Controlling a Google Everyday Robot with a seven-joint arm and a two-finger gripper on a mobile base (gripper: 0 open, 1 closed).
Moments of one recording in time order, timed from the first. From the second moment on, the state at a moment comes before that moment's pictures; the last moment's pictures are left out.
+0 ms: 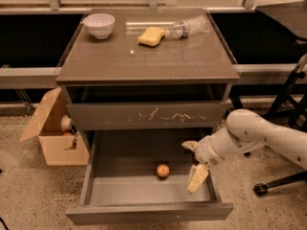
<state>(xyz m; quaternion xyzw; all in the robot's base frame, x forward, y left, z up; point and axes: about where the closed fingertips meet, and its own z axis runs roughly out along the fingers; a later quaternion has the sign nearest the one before) 0.491 -0.122 0.567 -0.60 0.72 0.28 0.21</state>
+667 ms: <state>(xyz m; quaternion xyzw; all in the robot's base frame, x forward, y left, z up) 0.521 -0.100 0.506 -0.63 0.70 0.25 0.21</state>
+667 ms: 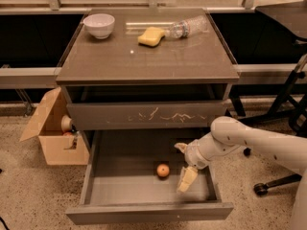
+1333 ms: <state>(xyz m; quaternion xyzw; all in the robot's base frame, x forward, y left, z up) 0.532 -0.099 0.490 -0.64 0.70 0.24 0.22</state>
